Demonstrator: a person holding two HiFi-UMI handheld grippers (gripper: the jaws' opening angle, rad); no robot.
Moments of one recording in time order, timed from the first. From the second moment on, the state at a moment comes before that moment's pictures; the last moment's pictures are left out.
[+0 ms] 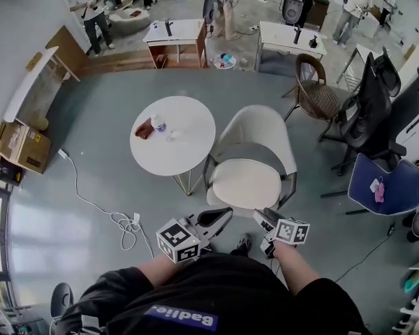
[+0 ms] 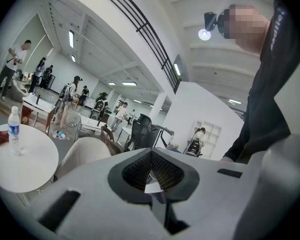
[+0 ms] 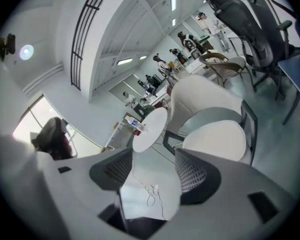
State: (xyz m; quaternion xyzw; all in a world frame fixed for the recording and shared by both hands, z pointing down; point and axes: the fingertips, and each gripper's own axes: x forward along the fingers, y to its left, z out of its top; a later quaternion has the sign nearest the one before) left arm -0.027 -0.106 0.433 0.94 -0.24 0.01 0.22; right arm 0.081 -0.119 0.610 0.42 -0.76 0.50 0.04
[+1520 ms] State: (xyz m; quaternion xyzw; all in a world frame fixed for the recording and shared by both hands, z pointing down) left arm -0.022 -0.069 0.402 0.97 -0.18 0.01 0.15; right arm -0.013 -0.065 0.414 0.33 -0.92 0.20 0.02
